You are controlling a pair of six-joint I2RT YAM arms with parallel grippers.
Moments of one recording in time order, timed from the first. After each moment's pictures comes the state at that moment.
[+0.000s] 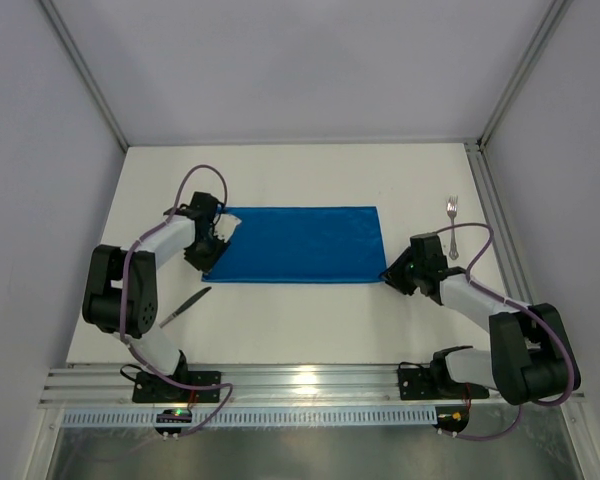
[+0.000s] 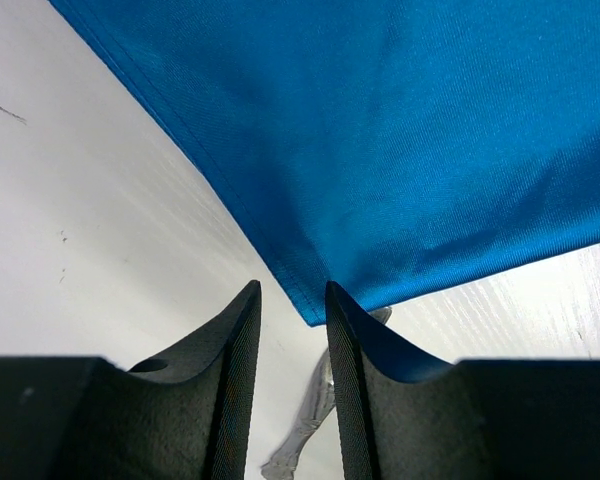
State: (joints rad) left arm -0.19 1.68 1.04 -0.71 -0.04 0.39; right arm 0.20 1.26 0.46 -0.11 -0.08 0.94
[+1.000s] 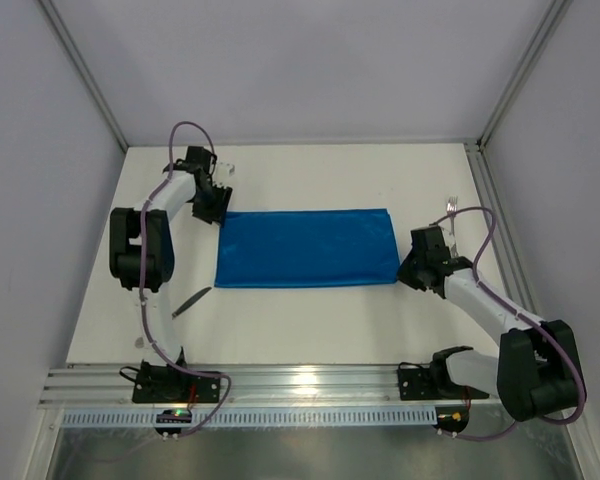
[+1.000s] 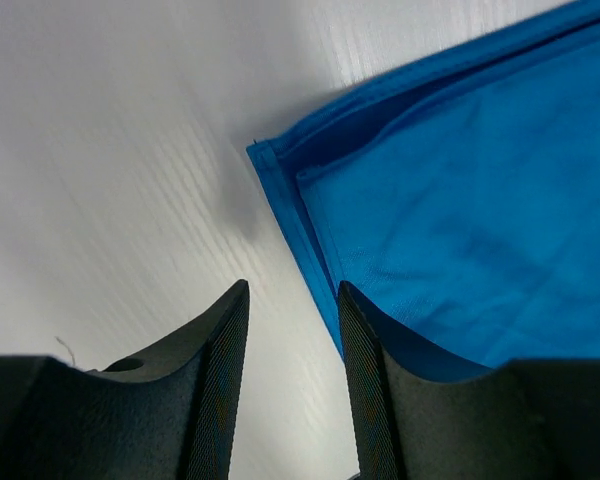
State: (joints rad) left arm -0.10 2.04 1.59 -0.76 0.14 0.21; right arm 0.21 1.19 0.58 -0.37 0.09 0.76
